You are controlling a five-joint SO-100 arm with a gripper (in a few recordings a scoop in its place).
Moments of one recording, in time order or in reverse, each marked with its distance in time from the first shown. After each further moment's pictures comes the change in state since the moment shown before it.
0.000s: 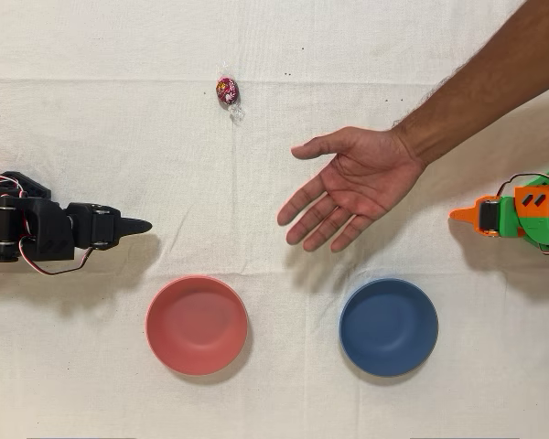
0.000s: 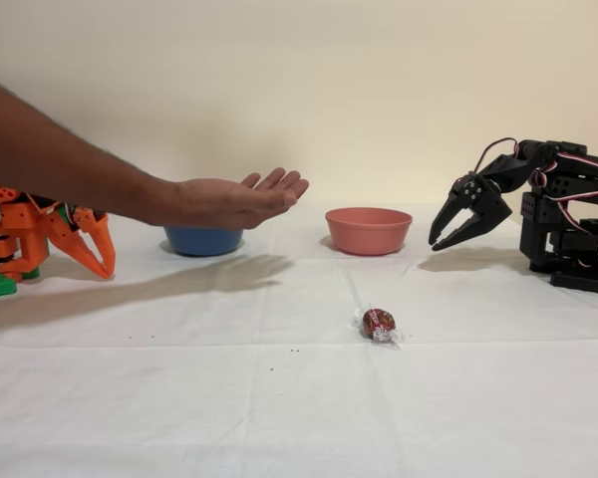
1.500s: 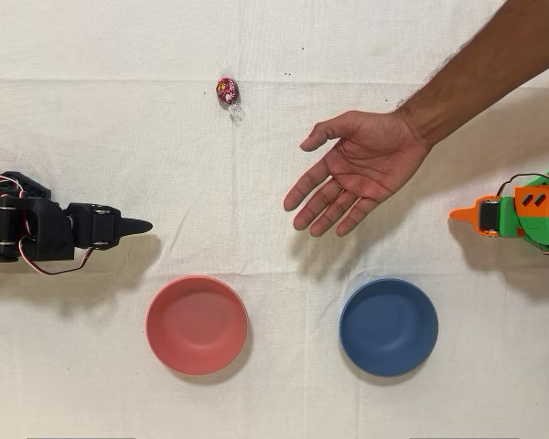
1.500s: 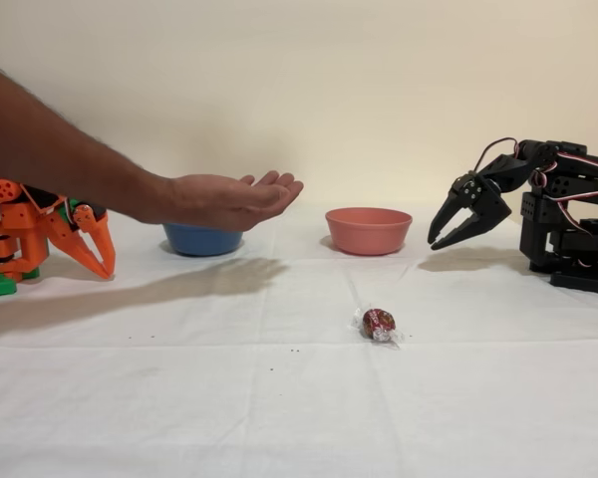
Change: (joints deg) arm 0.0 0.0 0.0 -0.6 -0.6
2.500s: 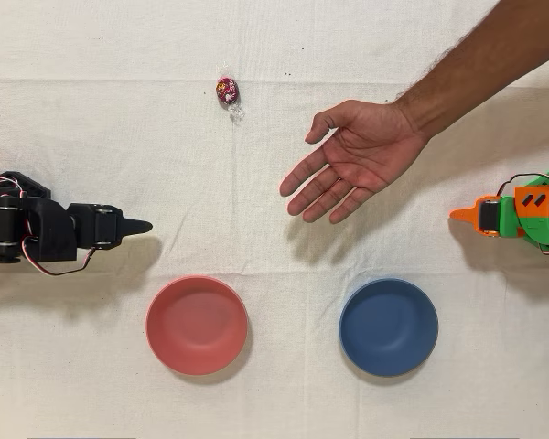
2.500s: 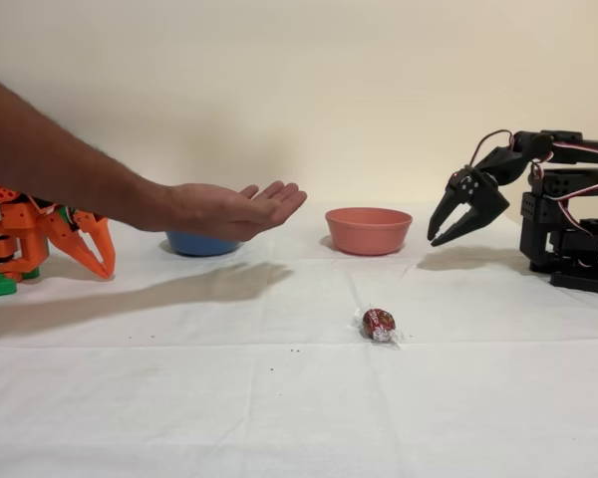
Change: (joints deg) arm -0.1 -16.3 -14.1 -2.9 -1.8
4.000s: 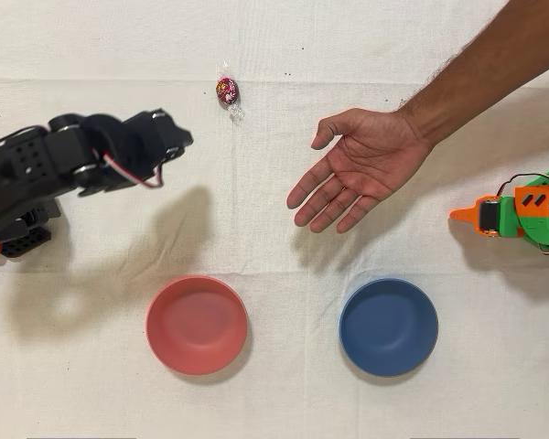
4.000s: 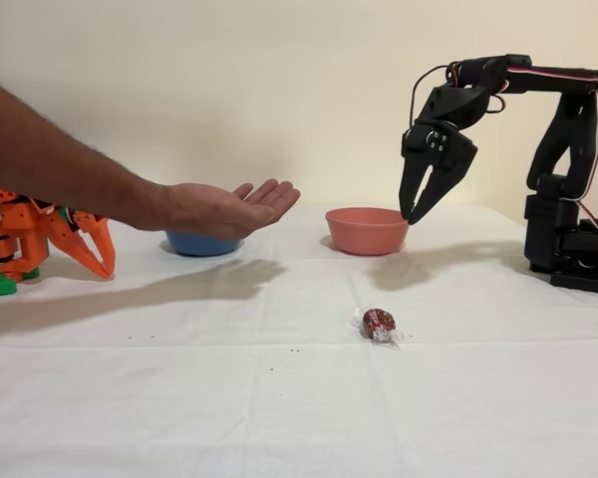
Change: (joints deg) arm -27.5 -70.3 -69.3 11.4 3.6
